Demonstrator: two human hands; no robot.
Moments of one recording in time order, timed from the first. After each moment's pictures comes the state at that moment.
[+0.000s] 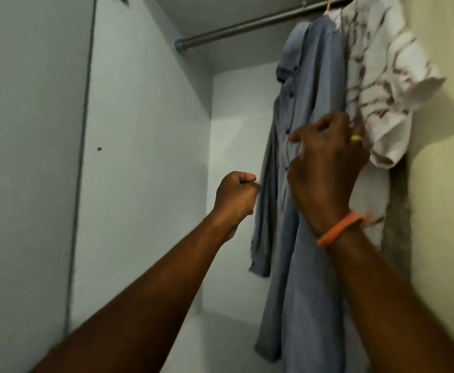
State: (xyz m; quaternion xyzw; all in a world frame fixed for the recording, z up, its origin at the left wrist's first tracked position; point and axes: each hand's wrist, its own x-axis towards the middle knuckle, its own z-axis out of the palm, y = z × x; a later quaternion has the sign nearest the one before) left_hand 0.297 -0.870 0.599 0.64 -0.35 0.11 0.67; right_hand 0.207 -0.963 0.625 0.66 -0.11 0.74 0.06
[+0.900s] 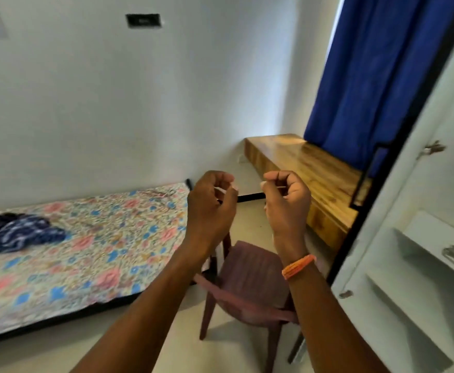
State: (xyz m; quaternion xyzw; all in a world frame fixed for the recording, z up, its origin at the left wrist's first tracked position) left_hand -0.061 -0.203 0.314 0.78 0.06 0.39 0.49; right_hand 0.007 -0.310 0.303 0.66 0.12 0.20 -0.72
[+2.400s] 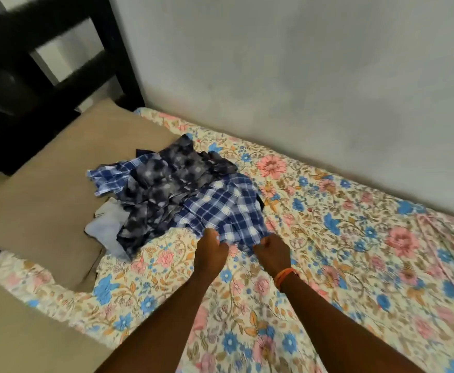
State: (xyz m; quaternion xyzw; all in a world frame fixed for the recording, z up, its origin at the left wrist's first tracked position) left_hand 0.019 1.078 -0.201 0.62 0.62 0.09 0.47; right_hand 0.161 1.010 -0.200 0.85 0.25 -0.38 -0.26
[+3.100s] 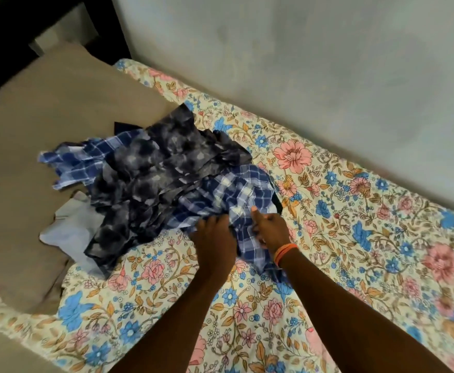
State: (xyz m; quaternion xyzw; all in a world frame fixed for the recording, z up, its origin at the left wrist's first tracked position) left_hand 0.062 1.183 -0.303 0.74 0.61 0.06 0.27; right_hand 0.201 1.158 -0.329 0.80 0.13 -0.47 -0.35
